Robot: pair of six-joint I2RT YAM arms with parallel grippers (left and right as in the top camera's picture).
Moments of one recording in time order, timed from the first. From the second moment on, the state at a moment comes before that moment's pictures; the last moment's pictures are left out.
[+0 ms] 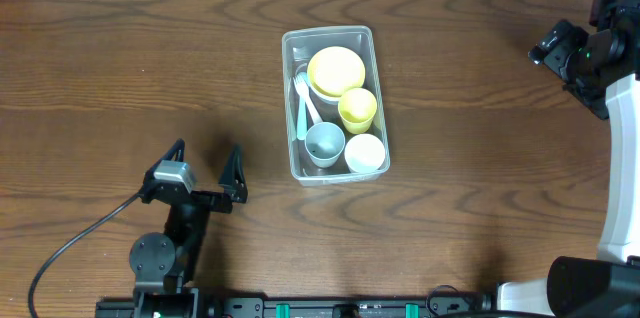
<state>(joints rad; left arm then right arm) -0.04 0.18 0.11 0.11 0.16 -0.23 -0.15 1.62 1.78 -1.30 0.19 0.64</state>
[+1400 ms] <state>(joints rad) -0.04 0.01 0.02 -0.10 0.16 -0.22 -0.15 1.62 1.78 -1.30 0.19 0.64</state>
